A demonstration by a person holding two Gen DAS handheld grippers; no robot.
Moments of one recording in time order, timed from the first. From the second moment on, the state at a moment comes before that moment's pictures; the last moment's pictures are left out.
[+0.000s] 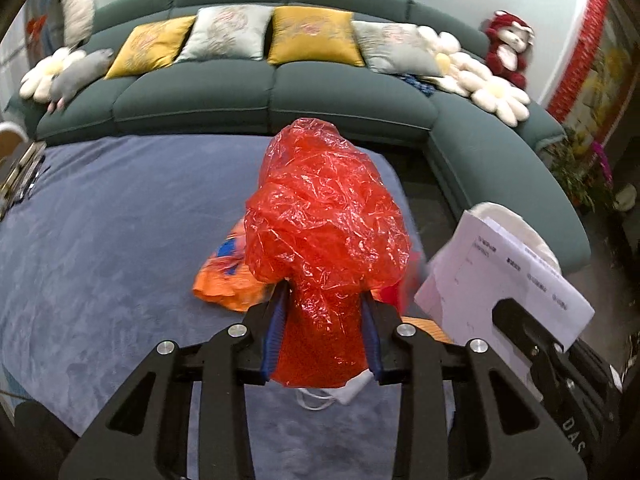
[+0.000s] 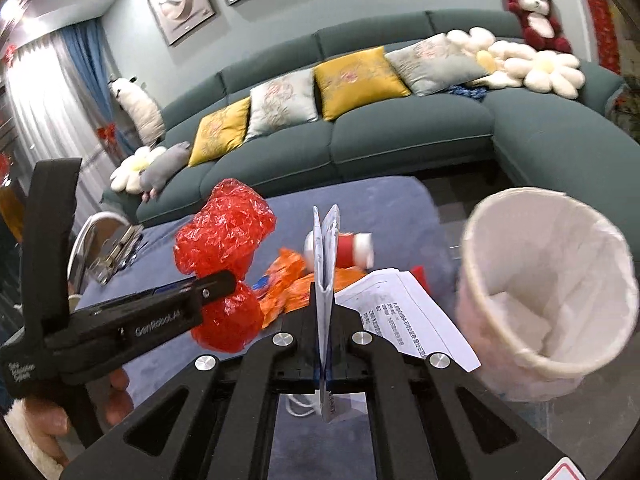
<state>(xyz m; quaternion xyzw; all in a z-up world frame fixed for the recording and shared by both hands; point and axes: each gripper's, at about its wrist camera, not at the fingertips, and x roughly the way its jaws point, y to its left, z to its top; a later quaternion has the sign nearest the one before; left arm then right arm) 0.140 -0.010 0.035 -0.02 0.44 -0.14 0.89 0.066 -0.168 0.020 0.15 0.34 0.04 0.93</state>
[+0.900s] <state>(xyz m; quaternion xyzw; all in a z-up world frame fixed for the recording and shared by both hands) 0.124 -0.239 0.020 0.07 0.46 -0.31 0.83 -0.004 -0.363 0.029 0.20 0.30 -0.15 0.92</state>
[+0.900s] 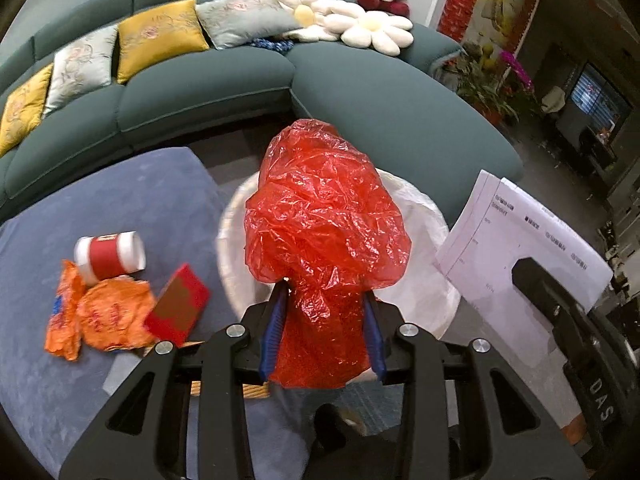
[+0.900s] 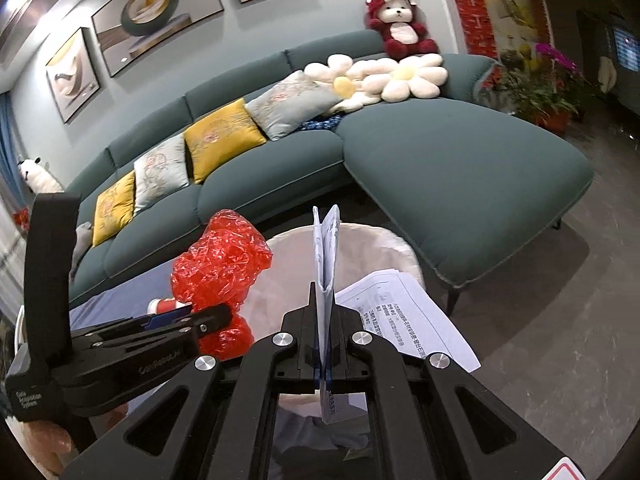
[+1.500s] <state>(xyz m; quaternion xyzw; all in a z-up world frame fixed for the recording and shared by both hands) 0.143 -0.214 0.020 0.06 0.45 -0.24 0.86 0.032 -0.357 0.030 0.19 0.30 -0.13 0.93</state>
